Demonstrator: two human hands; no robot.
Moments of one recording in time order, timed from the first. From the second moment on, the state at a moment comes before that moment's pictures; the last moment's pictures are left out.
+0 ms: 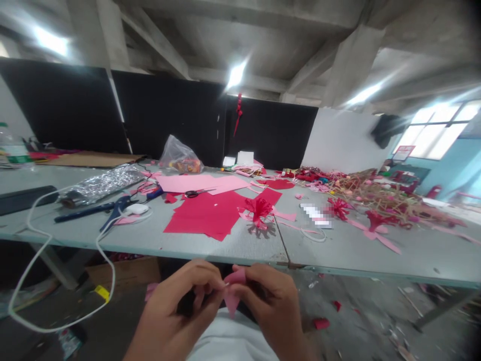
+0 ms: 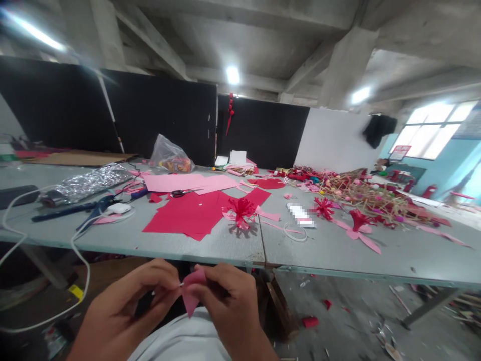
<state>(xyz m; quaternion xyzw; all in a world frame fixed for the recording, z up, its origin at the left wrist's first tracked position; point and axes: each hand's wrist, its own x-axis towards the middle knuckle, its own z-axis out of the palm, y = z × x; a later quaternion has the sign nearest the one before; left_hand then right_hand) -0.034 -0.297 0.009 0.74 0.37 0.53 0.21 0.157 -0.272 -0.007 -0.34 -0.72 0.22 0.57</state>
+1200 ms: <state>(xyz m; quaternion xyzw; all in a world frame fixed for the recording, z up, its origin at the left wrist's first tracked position) -0.051 -0.292 0.017 0.75 0.46 0.40 0.24 0.158 -0.274 -0.021 -0.28 -0.77 0.10 0.57</state>
